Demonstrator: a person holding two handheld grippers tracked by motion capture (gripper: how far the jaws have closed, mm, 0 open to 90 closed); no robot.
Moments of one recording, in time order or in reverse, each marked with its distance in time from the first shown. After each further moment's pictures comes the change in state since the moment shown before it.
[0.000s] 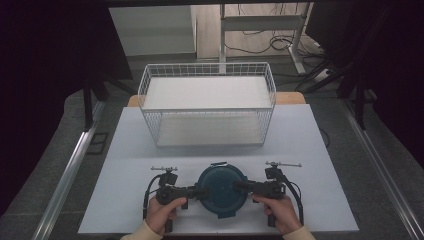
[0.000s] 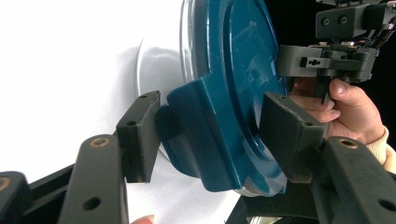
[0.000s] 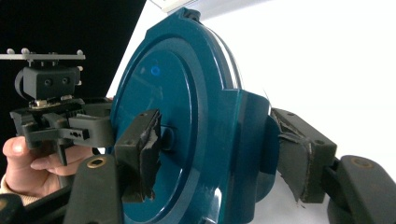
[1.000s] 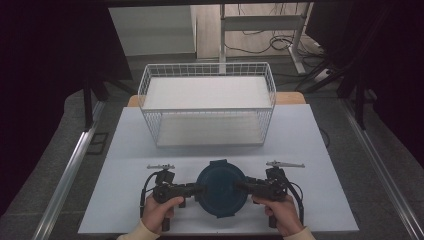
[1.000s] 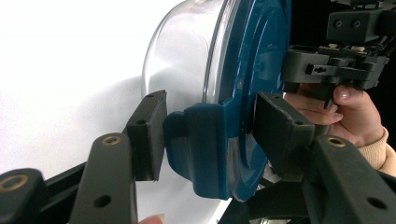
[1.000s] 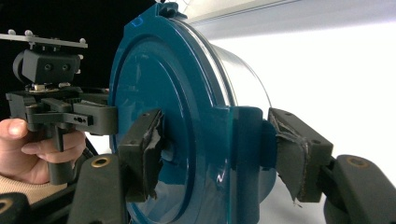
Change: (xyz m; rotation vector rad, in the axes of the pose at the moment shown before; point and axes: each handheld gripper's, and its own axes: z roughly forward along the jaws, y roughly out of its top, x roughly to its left) left arm -0.012 0.007 -0.013 -0.027 0.001 0.051; right arm 0.023 0.000 -0.012 -0.059 -0.017 -0.142
